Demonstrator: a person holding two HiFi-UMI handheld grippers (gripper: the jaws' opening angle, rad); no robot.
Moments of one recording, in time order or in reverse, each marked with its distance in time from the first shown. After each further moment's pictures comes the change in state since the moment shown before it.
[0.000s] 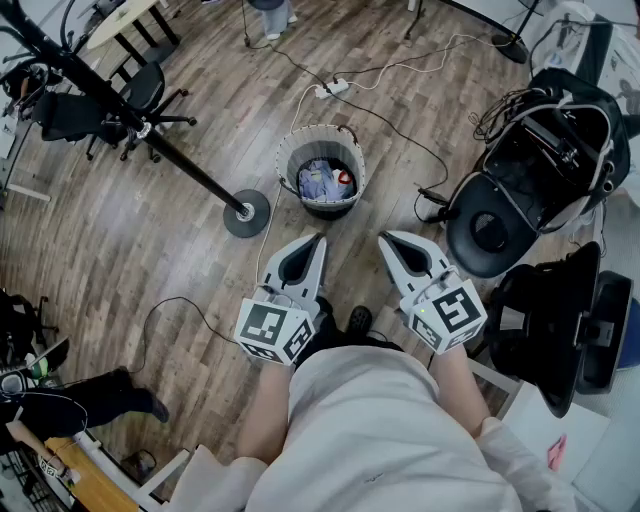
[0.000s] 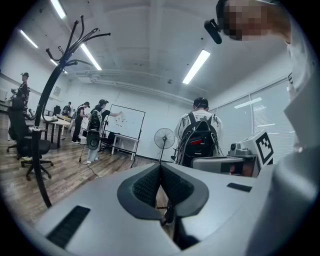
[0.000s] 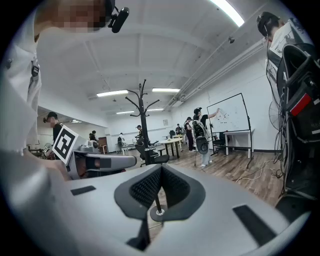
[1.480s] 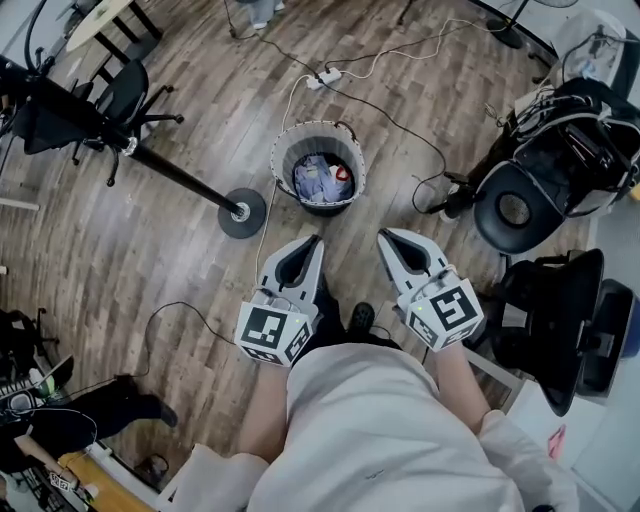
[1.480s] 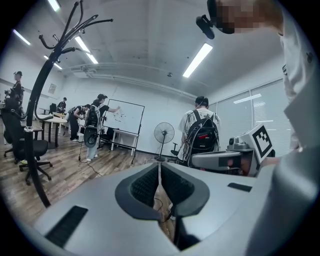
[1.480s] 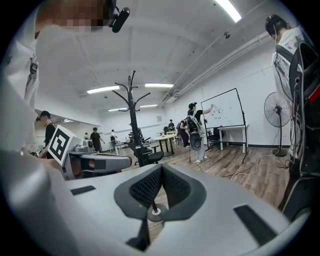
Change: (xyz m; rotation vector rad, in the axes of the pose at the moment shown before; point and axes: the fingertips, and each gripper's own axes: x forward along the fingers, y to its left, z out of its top) left arm 0.032 0.051 -0.005 0.015 0.068 -0.027; right arm 0.054 -0.029 -0.005 0.039 0.054 -0.073
